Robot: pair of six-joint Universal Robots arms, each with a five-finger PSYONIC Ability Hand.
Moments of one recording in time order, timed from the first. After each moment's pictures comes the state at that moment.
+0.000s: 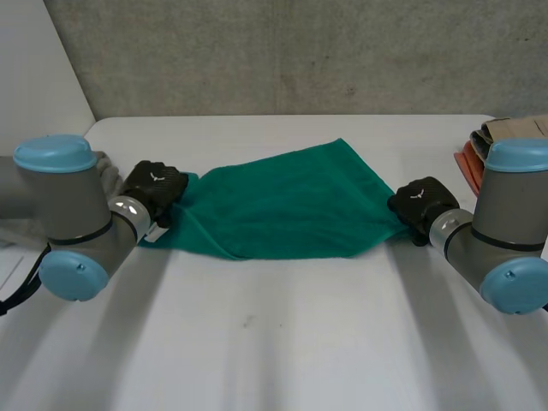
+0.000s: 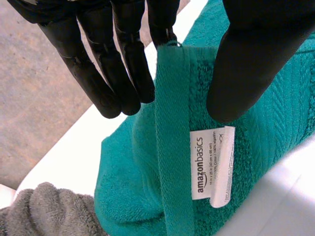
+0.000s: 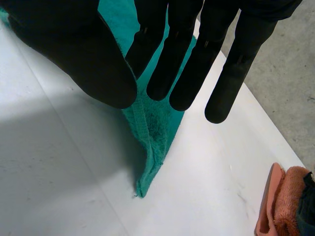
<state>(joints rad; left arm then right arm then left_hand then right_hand) 4.40 -2.21 -1.32 3.23 -1.49 3.68 1.87 -0.94 1.33 0.01 1.46 2.46 0.87 0.88 0.88 0.88 0.71 1.15 1.18 1.19 1.20 1.02</state>
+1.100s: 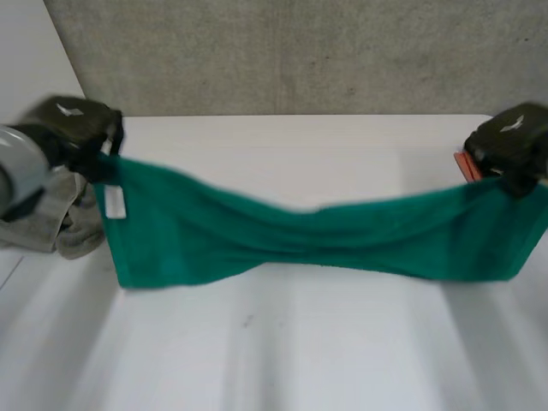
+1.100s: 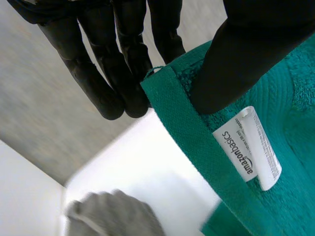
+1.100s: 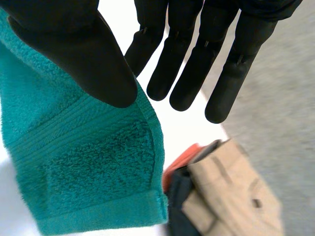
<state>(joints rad) 4.53 -1.78 -1.30 2.81 -1.40 3.57 1.71 -1.29 1.16 0.57 1.40 2.30 1.17 1.20 1.19 1.20 0.99 1.15 1.18 1.19 1.20 1.02</state>
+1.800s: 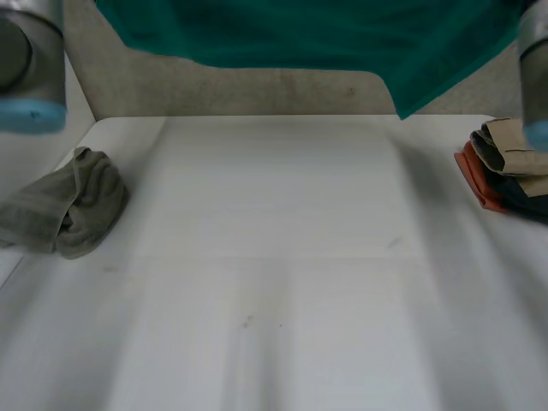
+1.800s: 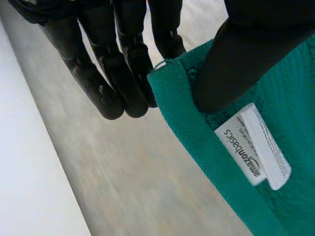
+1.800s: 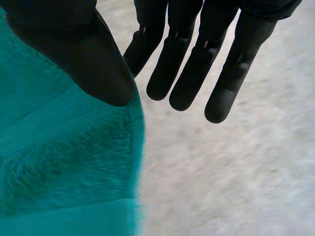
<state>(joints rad) 4.45 -2.14 -0.74 3.50 -1.61 3.42 1.80 -1.03 0.86 -0.36 1.54 2.49 1.17 1.20 1.19 1.20 0.99 1.15 1.18 1.20 1.20 1.02</state>
